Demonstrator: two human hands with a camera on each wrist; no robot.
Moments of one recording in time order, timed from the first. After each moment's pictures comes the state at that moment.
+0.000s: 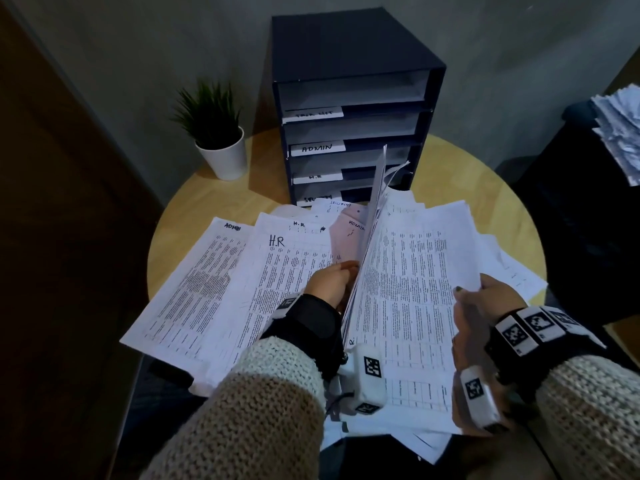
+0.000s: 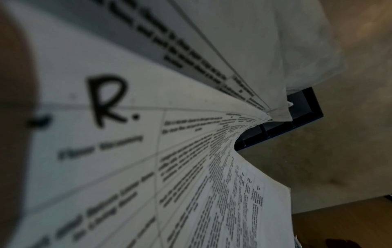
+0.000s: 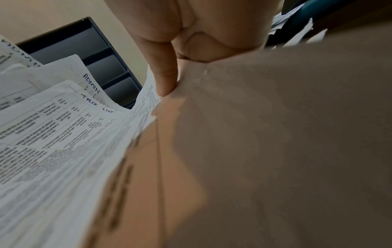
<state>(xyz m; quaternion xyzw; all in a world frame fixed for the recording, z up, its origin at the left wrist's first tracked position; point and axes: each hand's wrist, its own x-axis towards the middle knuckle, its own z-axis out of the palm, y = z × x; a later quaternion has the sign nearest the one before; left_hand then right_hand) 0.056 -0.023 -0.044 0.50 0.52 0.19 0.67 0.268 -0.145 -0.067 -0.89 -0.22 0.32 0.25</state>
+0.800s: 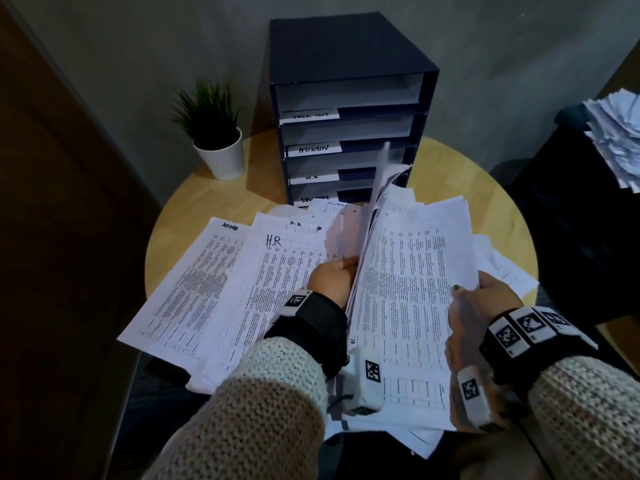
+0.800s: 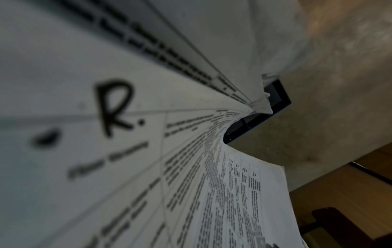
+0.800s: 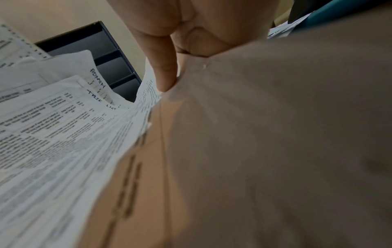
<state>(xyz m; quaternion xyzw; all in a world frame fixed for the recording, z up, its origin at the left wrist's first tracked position) 0.060 -0.041 -0.029 0.53 0.51 0.22 0.64 0.263 -0.151 -0.058 -0.89 -0.22 0.30 0.28</state>
